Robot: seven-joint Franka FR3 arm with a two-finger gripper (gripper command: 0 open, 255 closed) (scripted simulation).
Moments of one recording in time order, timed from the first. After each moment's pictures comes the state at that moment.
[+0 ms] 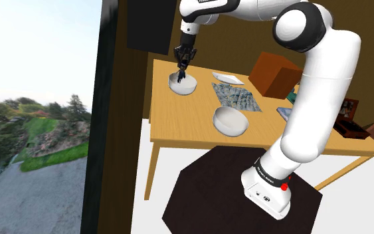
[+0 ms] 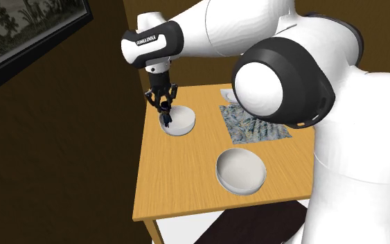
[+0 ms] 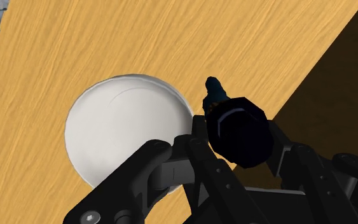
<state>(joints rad) 0.01 0.38 -0.09 -1.56 0.06 1.85 0.03</state>
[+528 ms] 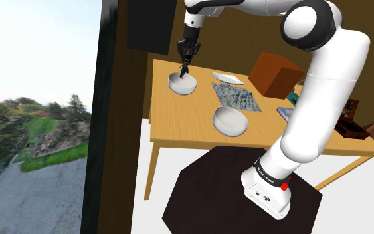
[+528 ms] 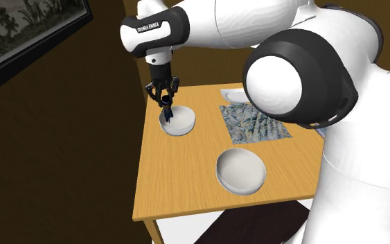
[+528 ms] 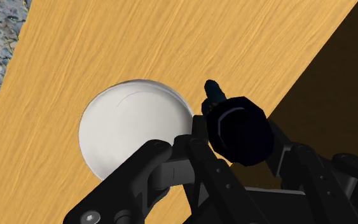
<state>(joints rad) 0.01 0.32 -0.09 -1.56 0.05 1.79 0.03</state>
